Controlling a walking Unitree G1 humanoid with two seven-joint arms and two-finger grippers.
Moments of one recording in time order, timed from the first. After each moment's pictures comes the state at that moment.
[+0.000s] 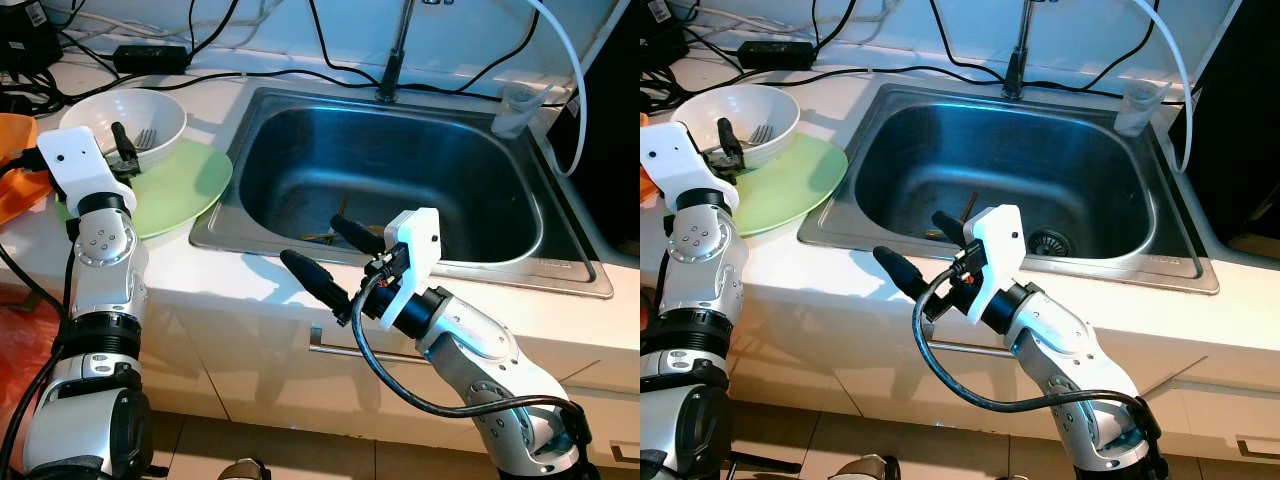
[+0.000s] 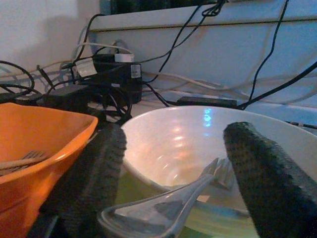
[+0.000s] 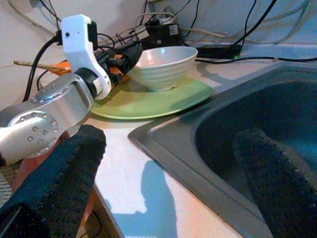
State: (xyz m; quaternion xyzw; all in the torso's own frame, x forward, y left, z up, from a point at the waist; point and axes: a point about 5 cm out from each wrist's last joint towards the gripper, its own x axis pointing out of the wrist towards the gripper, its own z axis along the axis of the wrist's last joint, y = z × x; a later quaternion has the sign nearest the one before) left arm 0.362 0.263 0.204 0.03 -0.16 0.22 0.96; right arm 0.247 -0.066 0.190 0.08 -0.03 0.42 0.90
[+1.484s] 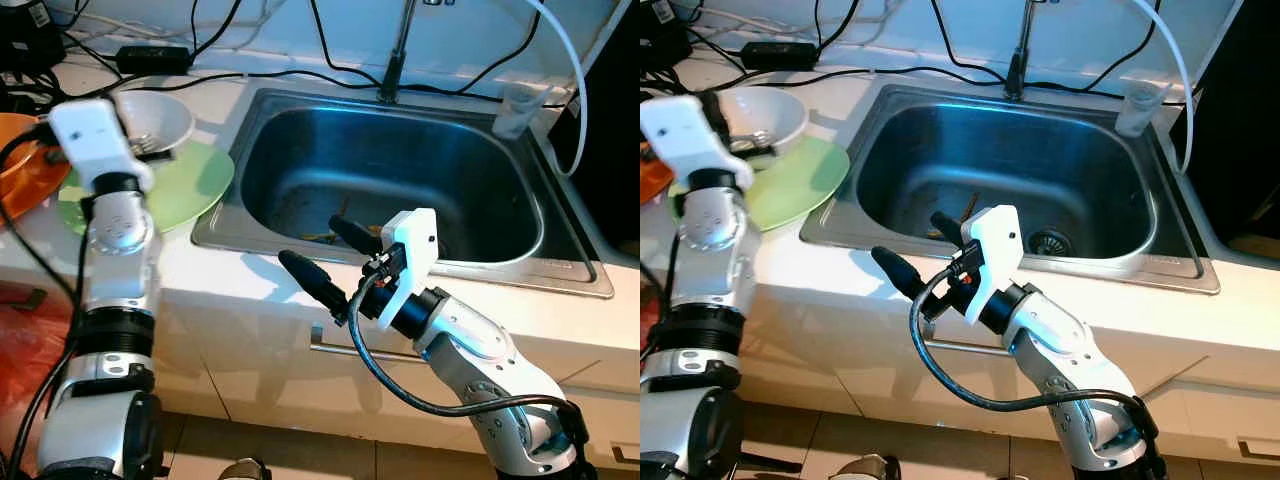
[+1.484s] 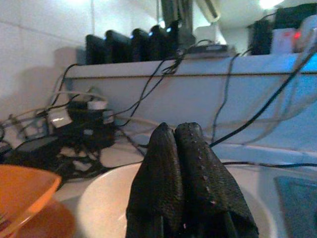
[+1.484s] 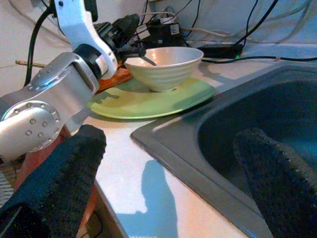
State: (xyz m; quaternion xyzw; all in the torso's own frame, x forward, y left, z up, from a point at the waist) left arm 0.363 0.227 0.234 0.05 -0.24 0.17 0.96; right arm 0.247 -0.064 0.190 0.09 -0.03 0.42 0.90
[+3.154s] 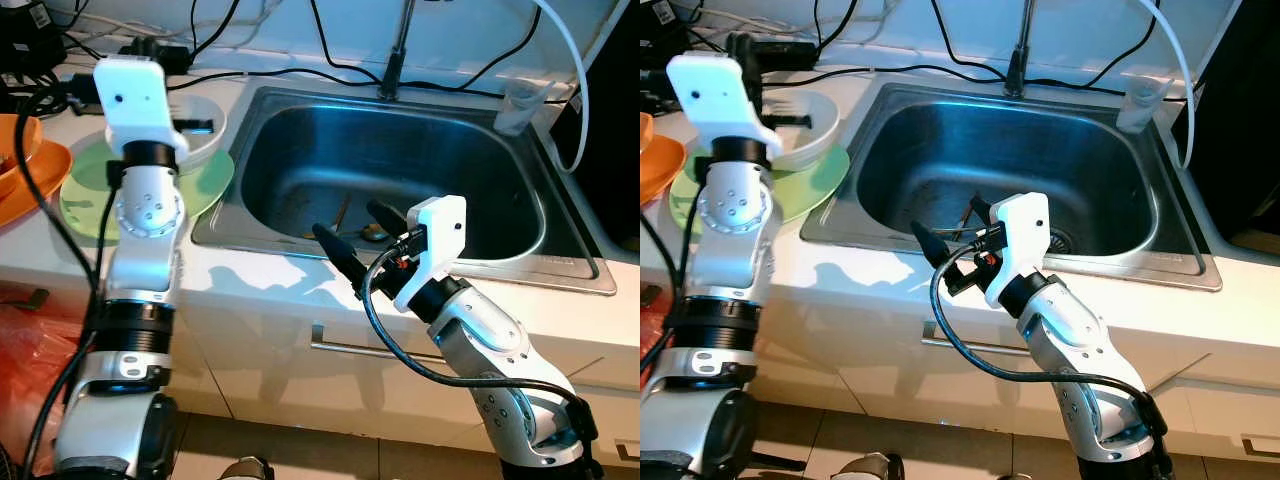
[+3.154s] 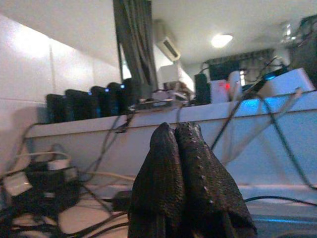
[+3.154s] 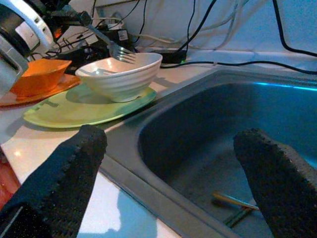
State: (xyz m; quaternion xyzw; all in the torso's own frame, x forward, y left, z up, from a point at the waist) left arm 0.357 0.178 0.274 0.09 -0.31 0.08 0.94; right arm 0.261 -0.085 0.192 0.07 -0.04 0.33 0.94
